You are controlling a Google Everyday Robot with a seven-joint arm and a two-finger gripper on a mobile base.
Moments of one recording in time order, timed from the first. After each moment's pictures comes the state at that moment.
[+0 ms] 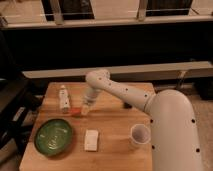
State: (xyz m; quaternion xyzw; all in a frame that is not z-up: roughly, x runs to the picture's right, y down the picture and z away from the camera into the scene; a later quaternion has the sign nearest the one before) arm -0.120 0.121 0.868 -0.40 -0.18 0.07 0.90
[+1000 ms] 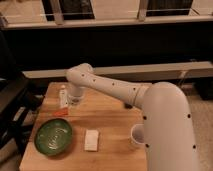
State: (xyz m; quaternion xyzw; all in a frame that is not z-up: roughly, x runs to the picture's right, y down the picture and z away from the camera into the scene) arm -0.183 0.119 0.802 -0.40 -0.19 -0.02 0.90
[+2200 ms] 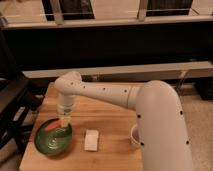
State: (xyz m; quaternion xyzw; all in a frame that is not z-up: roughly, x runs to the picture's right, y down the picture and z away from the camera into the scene) arm -0.213 0.169 0.779 -0.43 -0.21 -0.09 0.88
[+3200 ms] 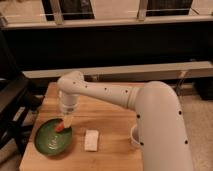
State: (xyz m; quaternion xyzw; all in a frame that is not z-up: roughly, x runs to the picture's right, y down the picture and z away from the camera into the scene) arm -0.208 0.168 0.789 -0.43 -0.21 -0.11 0.87
